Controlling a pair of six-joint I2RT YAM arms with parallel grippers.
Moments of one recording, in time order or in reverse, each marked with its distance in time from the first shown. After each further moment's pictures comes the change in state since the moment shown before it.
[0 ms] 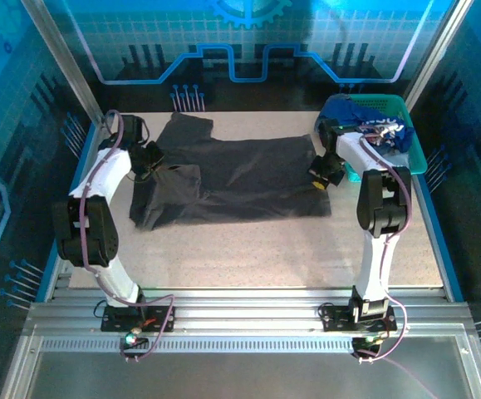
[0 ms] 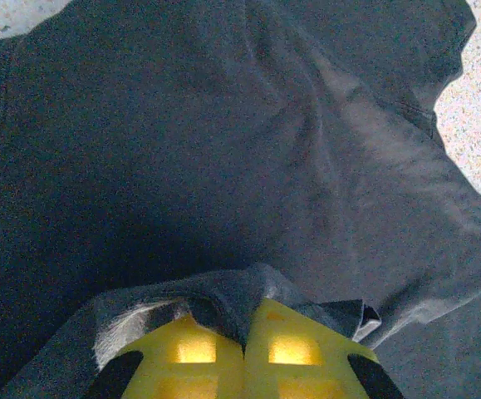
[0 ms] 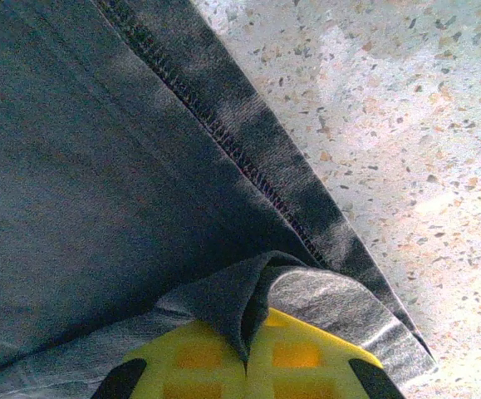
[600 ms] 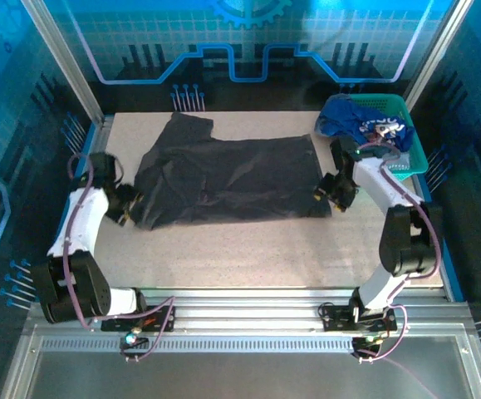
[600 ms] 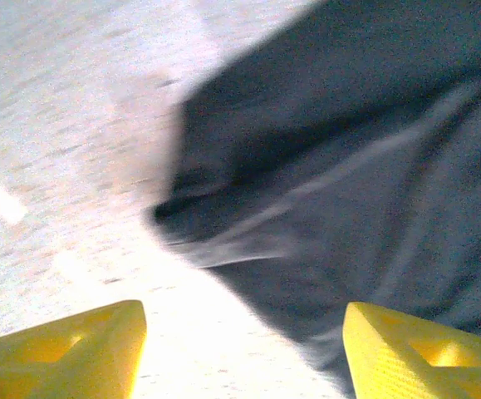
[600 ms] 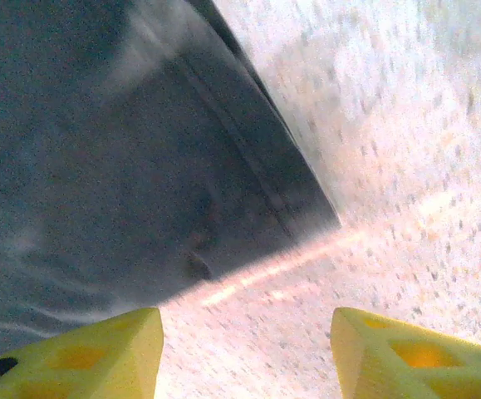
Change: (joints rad) left arm 0.198 -0.426 -0.422 -0.247 -0.064 -0.170; right arm -0.002 -0.441 -0.481 0.117 -0.039 -0.029
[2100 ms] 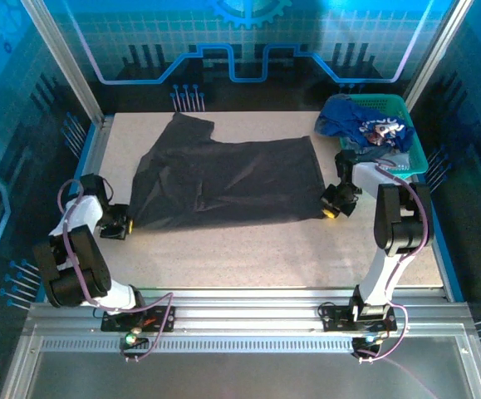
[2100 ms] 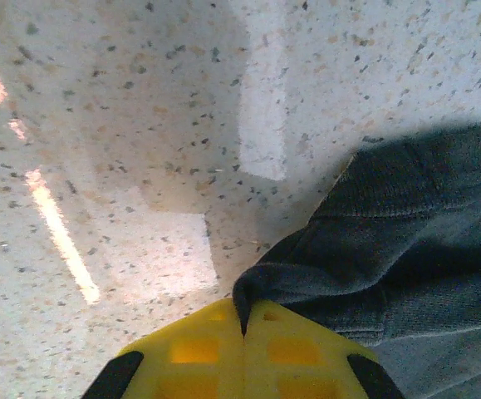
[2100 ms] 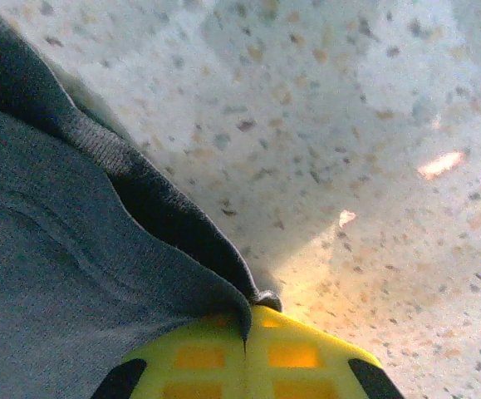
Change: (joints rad) left arm 0.148 0.129 -0.134 0.138 0.065 -0.218; right arm -0.089 0.196 -0.038 0.118 -0.032 -0.012
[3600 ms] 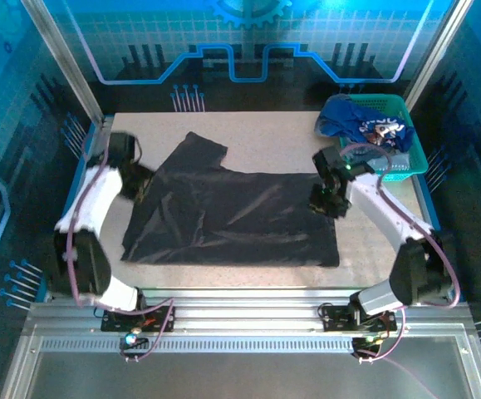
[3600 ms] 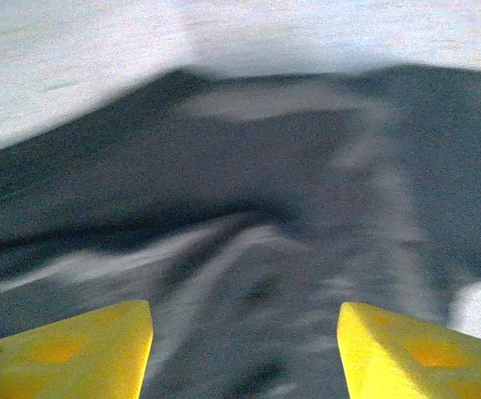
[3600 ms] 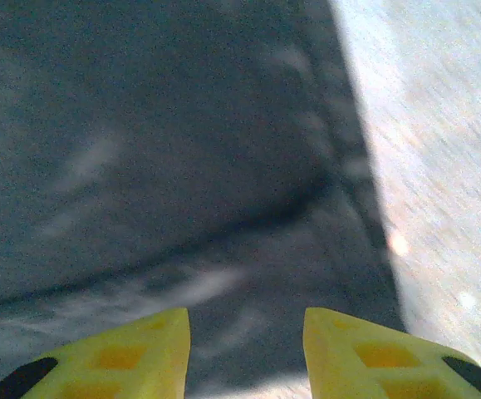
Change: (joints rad) left arm -0.341 0.122 0.453 -0.068 -0.115 0.068; right arm 0.294 -0.335 0.057 -0.184 0.148 -0.035
